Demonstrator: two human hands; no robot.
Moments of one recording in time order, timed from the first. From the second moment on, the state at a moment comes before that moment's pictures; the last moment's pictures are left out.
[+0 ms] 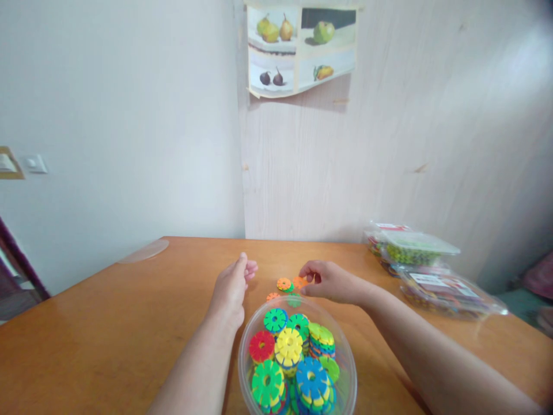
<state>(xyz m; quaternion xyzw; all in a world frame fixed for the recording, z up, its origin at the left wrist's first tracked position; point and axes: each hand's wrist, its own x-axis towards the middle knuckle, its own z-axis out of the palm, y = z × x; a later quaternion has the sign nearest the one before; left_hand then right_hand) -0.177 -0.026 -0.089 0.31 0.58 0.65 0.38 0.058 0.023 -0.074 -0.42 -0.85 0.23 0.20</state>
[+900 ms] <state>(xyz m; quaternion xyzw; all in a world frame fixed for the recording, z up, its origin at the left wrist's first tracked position) -0.175 -0.028 -0.088 0.33 0.57 0.66 0.37 0.026 -0.059 -0.032 -0.21 -0.94 0.17 0.20</state>
